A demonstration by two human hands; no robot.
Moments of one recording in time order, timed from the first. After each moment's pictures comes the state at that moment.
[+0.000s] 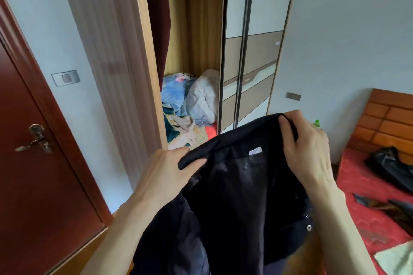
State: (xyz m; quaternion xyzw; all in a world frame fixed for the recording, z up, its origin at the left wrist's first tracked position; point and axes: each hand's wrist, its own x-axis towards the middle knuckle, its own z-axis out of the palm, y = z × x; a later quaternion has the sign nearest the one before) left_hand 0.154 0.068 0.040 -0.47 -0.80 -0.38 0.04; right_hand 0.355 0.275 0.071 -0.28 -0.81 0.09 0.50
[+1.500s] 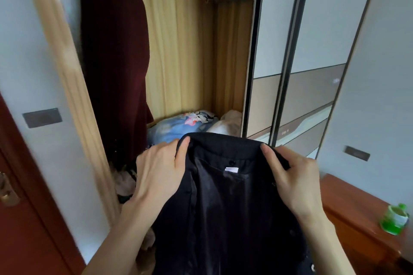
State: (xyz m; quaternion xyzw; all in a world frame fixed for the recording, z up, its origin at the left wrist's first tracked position) left_hand -0.101 0.427 0.085 -0.31 -0.82 -0.28 0.38; right_hand 0.068 0.637 0.079 -0.15 -0.83 0.27 0.47
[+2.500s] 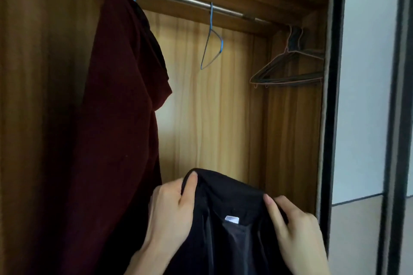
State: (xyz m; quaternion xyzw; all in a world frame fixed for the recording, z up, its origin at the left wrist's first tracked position) left_hand -0.322 0.549 0.196 -0.23 -0.75 -0.52 0.33; right_hand -0.261 0.781 0.150 -0.04 -0.81 0.28 0.51
